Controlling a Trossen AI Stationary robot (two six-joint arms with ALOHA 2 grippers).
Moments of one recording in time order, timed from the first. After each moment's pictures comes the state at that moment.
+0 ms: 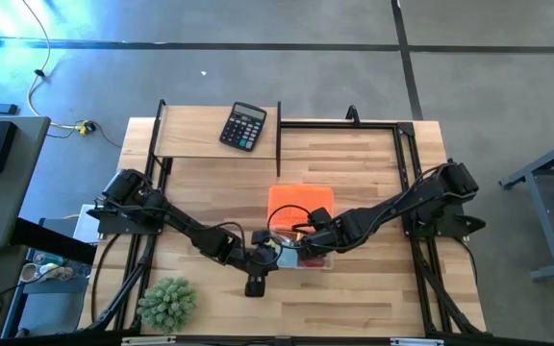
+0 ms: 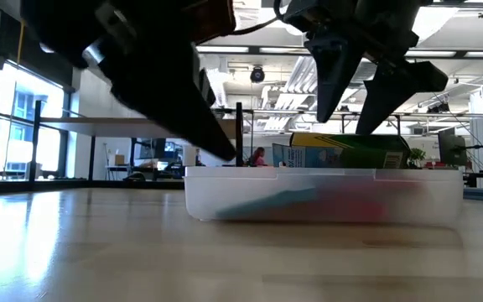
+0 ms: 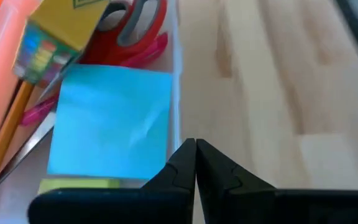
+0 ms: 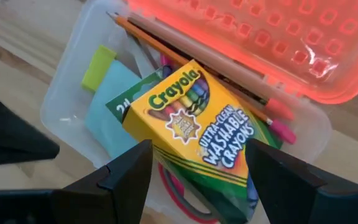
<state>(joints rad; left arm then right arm) -0.33 1.86 1.03 0.02 -0.21 -0.31 0.37 1.74 1.26 -0.78 0.23 1.44</state>
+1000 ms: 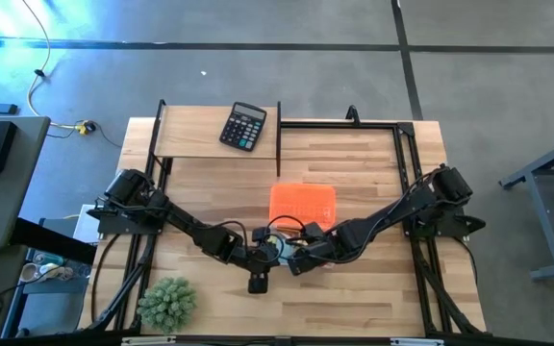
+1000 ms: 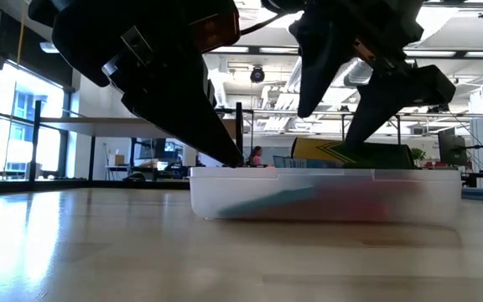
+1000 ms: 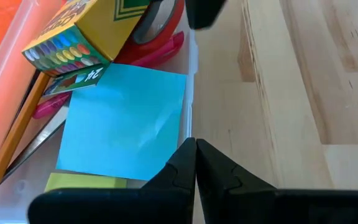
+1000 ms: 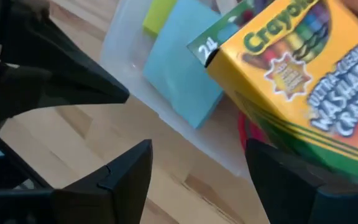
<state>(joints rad) -0.31 1.88 1.03 0.02 -0.25 -0.32 0.41 1.80 1.26 -0.57 0.13 1.48</state>
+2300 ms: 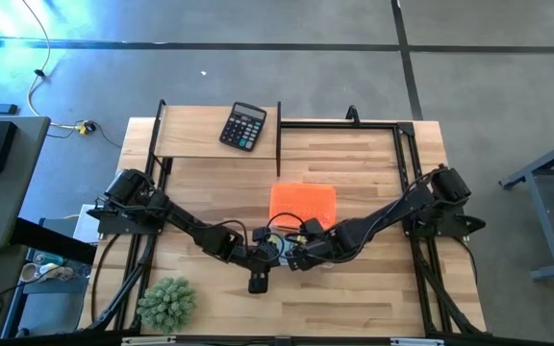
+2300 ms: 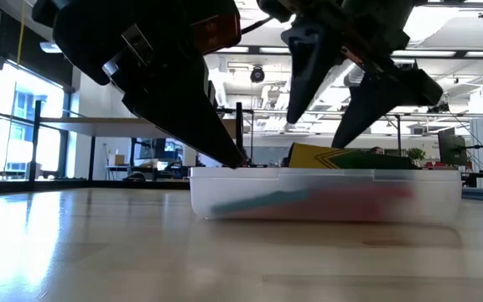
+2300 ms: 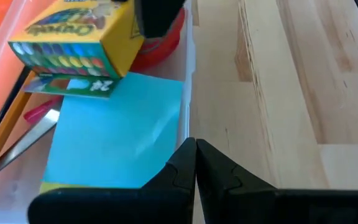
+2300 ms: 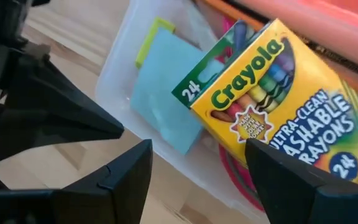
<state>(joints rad) -0.30 1.88 1.03 0.02 -0.22 -0.32 0.41 1.82 1.28 -0.60 0.23 1.50</state>
